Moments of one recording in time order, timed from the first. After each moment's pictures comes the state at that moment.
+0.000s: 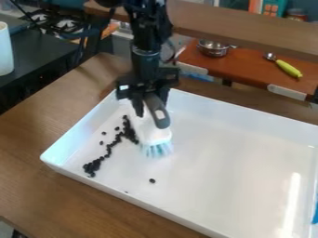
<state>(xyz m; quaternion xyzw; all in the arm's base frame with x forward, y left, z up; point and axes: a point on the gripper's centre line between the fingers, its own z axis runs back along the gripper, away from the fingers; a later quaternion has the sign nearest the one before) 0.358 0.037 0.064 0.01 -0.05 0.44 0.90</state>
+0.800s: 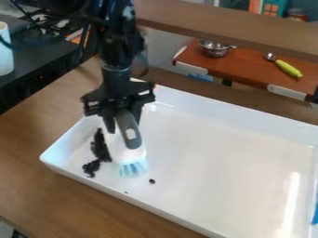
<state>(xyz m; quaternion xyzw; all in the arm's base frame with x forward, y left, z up) 0.304 0.053 0.063 0.03 -0.06 0.44 0.90</state>
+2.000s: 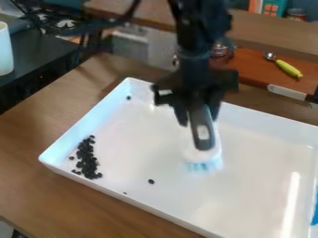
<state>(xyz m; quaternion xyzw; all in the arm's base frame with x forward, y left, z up) 0.335 -0.070 0.116 -0.05 -0.15 0.30 0.94</state>
